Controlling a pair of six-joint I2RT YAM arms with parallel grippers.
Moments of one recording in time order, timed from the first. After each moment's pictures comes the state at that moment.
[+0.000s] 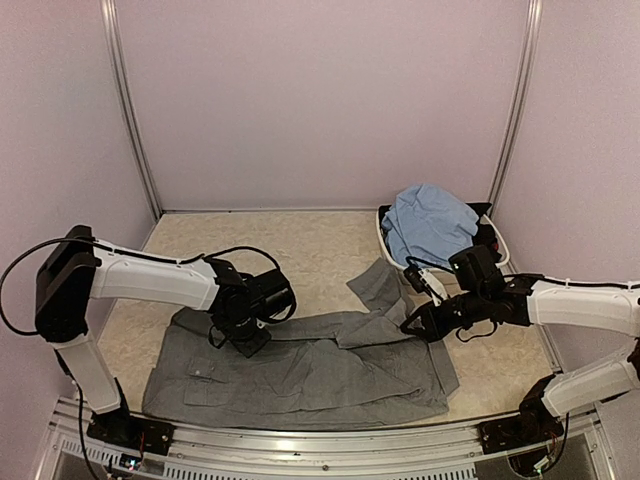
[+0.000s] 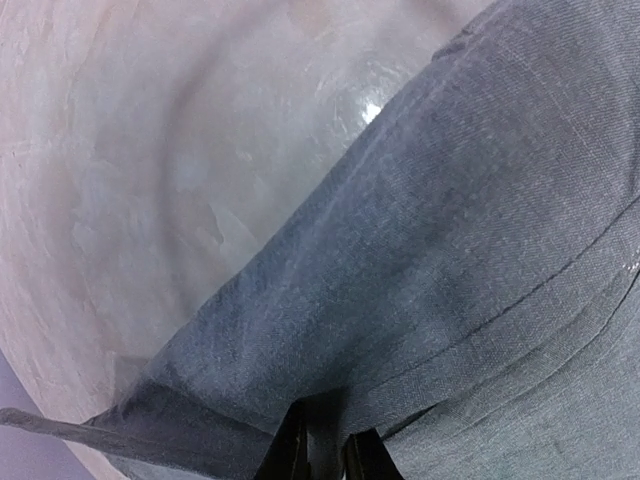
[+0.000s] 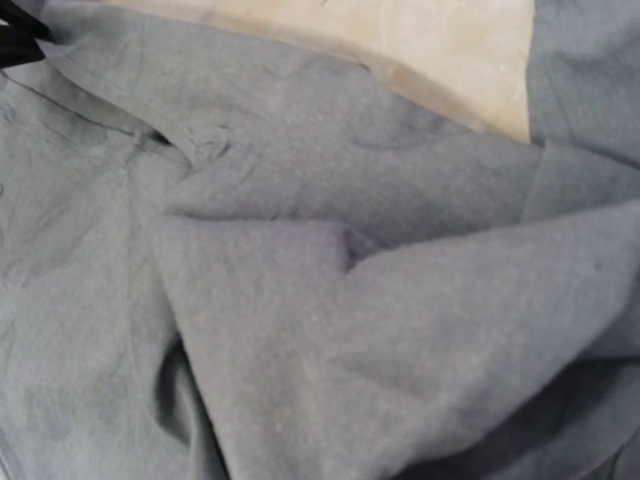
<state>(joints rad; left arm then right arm) -0.95 1.77 1.12 -0.80 -0.37 -0.18 0.62 1.24 0.64 -0.22 -0.41 0.17</state>
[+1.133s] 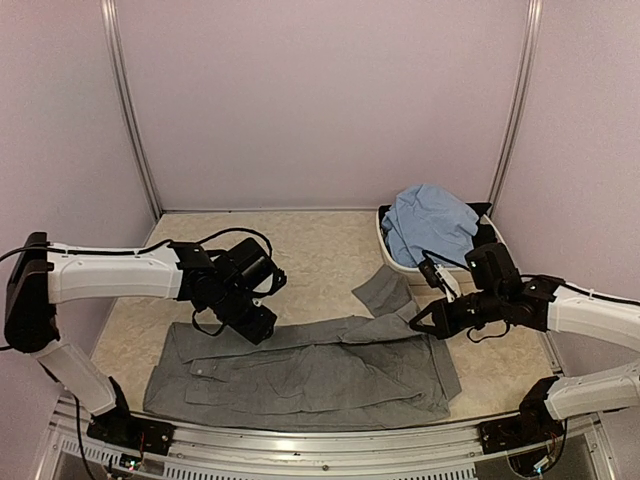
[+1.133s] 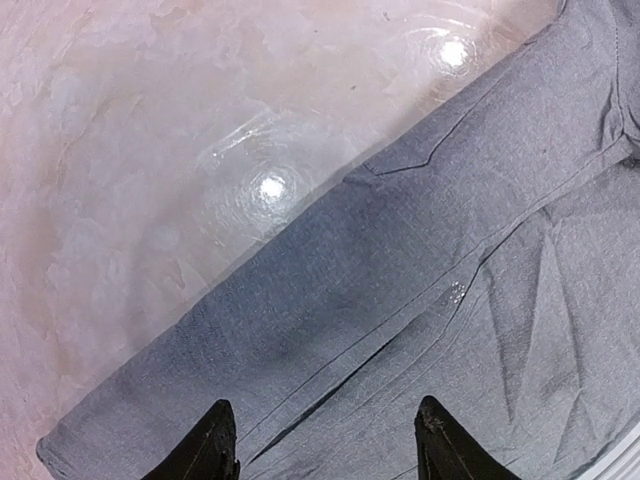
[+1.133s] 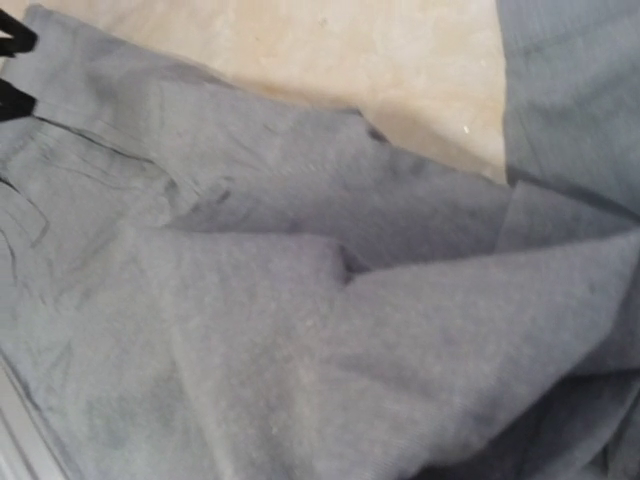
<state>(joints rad) -0.91 1.58 1.09 -0.70 -0.14 -0.25 0.62 1.07 0.61 -0.31 -0.39 0.30</state>
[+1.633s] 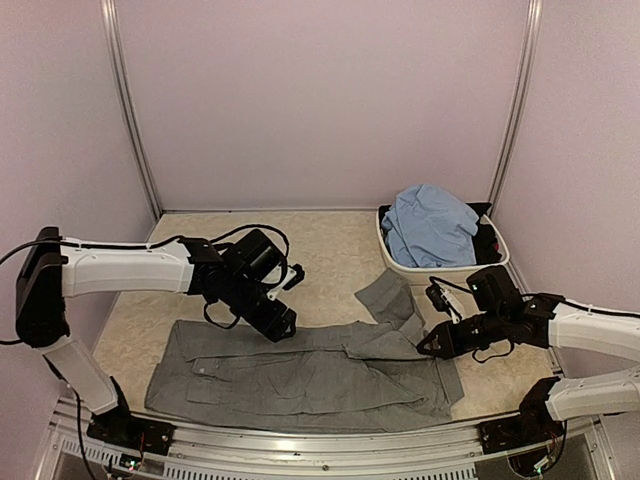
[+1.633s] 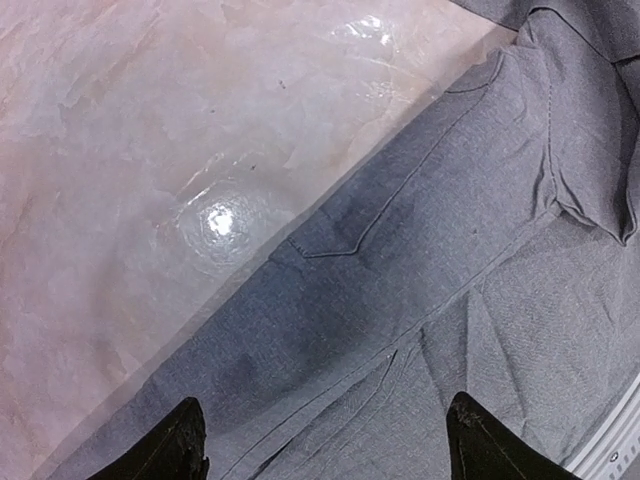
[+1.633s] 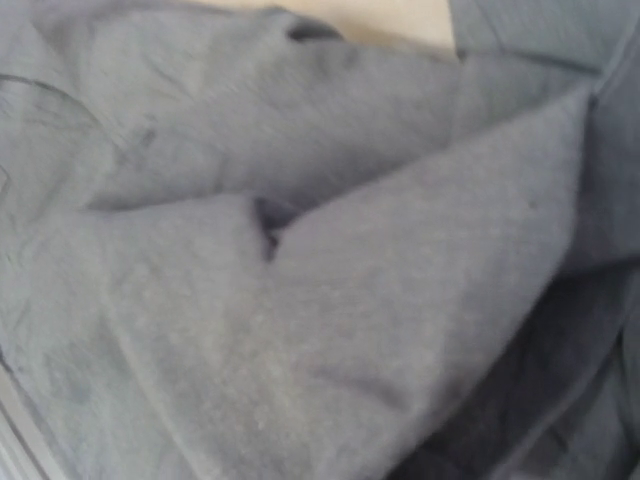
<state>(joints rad) -0.88 1.64 1.14 -0.59 0.01 -0.16 0.62 1.02 0.49 -0.32 -0.40 0.39</state>
